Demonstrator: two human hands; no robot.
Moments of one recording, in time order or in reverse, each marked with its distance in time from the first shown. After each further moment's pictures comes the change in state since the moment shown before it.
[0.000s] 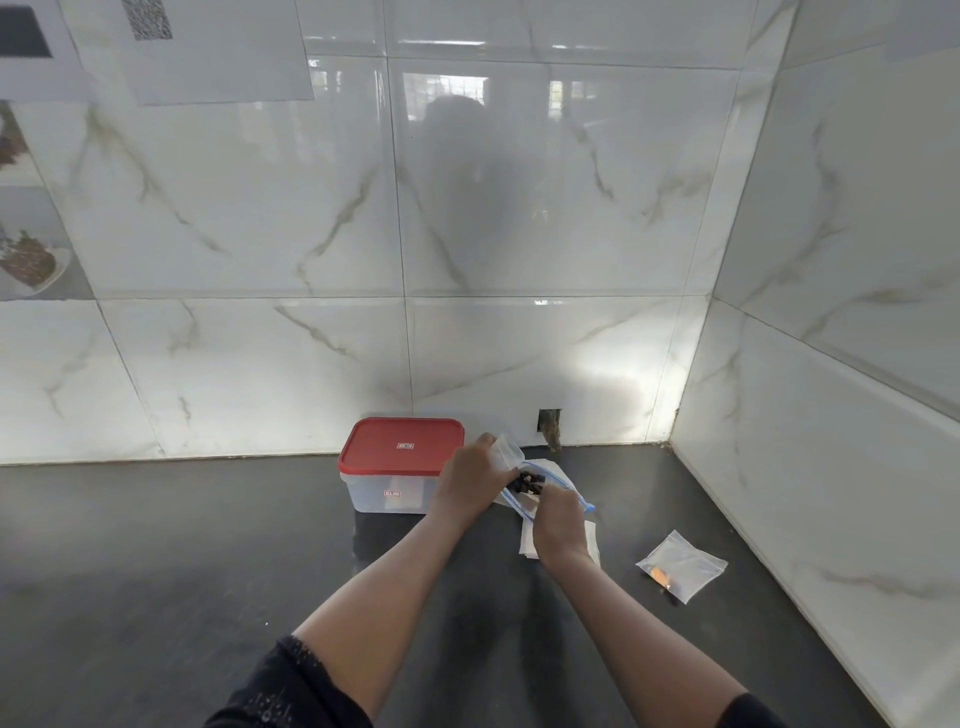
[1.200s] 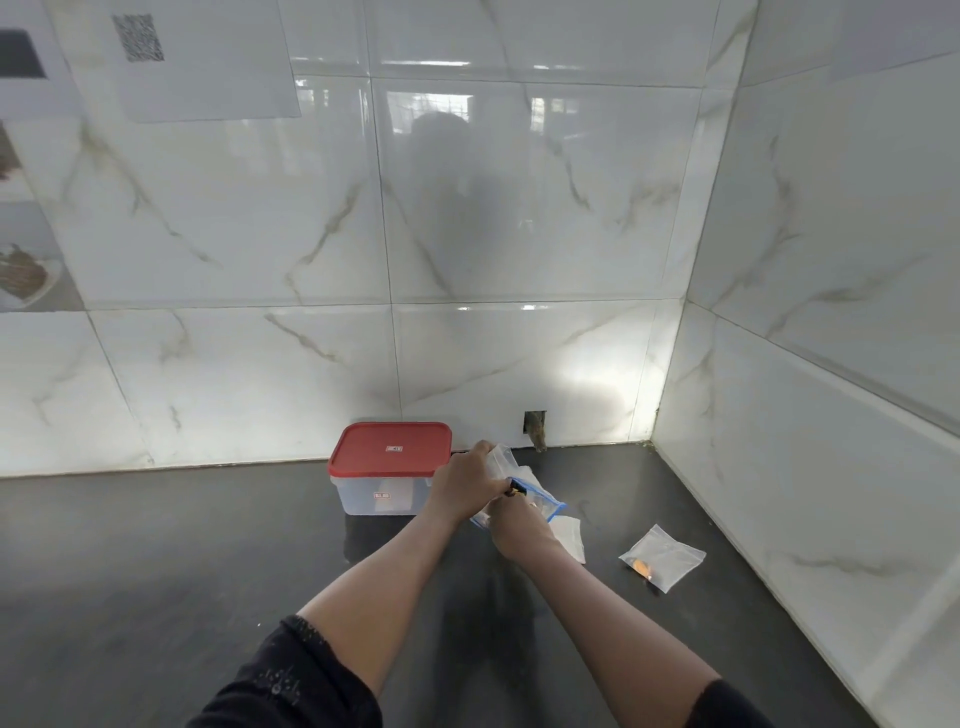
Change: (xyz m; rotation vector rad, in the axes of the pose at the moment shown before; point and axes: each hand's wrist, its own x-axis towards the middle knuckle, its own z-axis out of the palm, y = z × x) left_hand 0.002 -0.004 0.012 0.142 -0.082 0.079; right_hand -0.011 -0.016 0.005 -0.141 -0.242 -0.227
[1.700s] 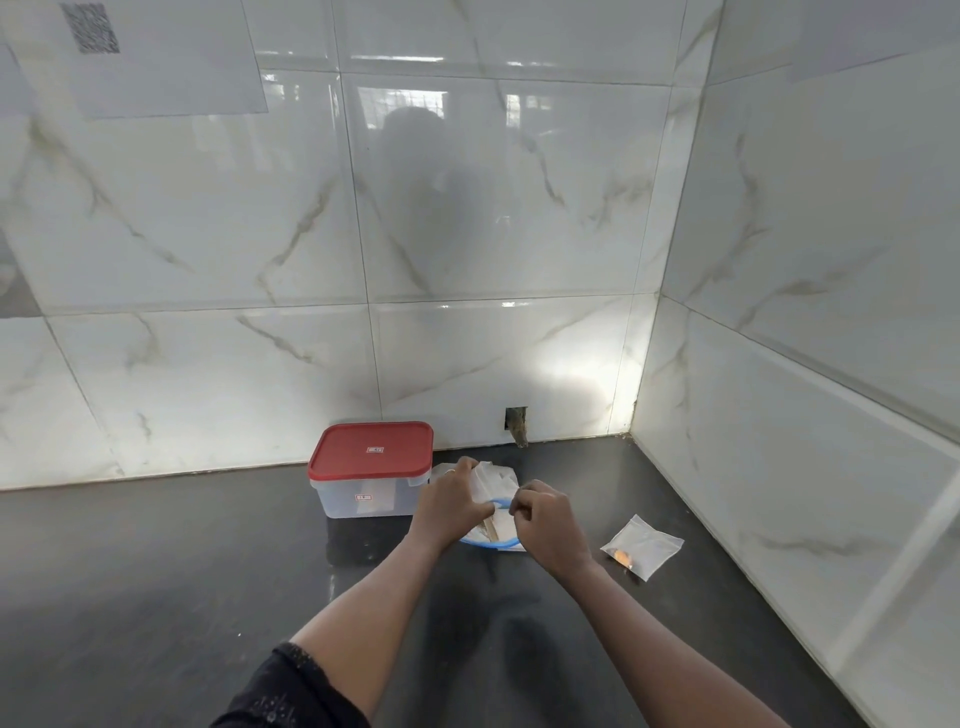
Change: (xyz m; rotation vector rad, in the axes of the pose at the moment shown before) left_hand -0.011 -0.016 0.026 0.018 -0.002 0.063; right_hand -0.032 0.046 -0.013 0.303 0.399 -0.121
